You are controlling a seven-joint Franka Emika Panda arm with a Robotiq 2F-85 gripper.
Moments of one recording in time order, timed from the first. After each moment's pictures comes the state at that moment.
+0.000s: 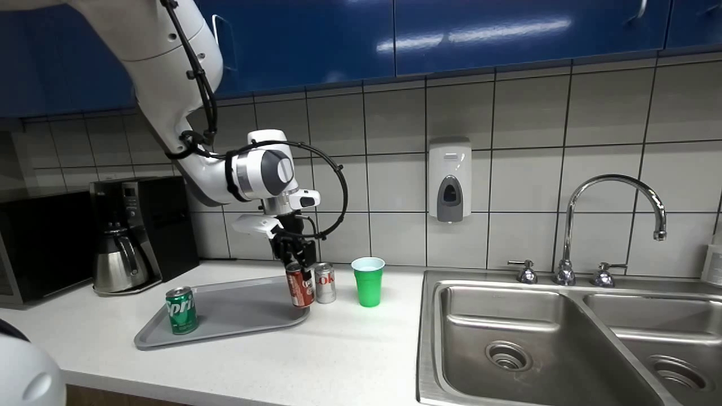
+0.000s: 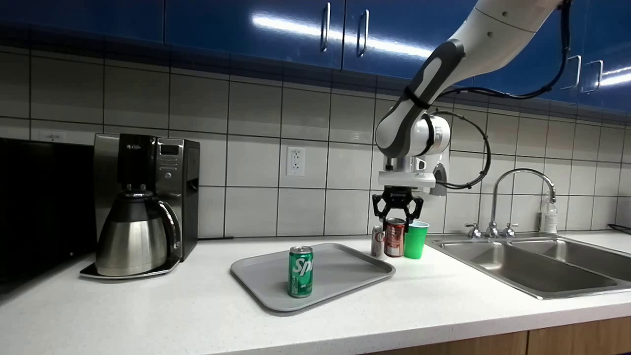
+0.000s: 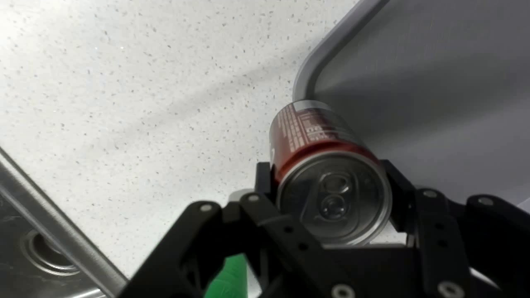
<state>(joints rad) 0.13 0.23 -0.08 -2.14 -0.11 2.48 0.51</state>
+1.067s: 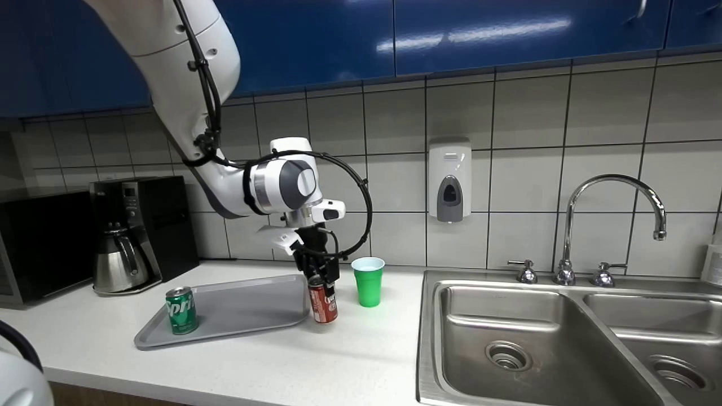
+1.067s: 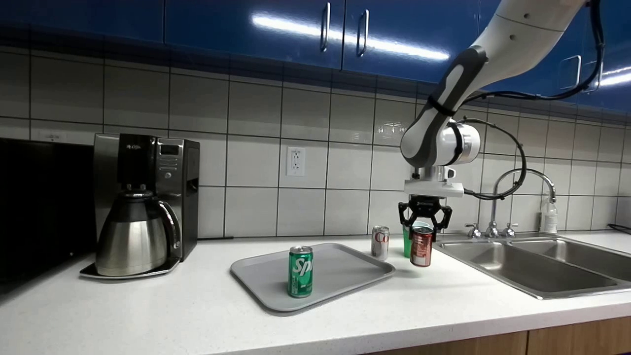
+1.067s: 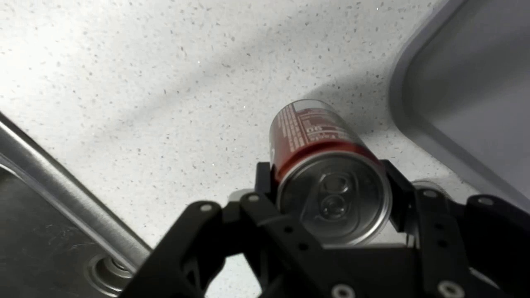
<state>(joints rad) 0.05 0.19 -0.12 -2.26 -0.10 2.57 0.51</state>
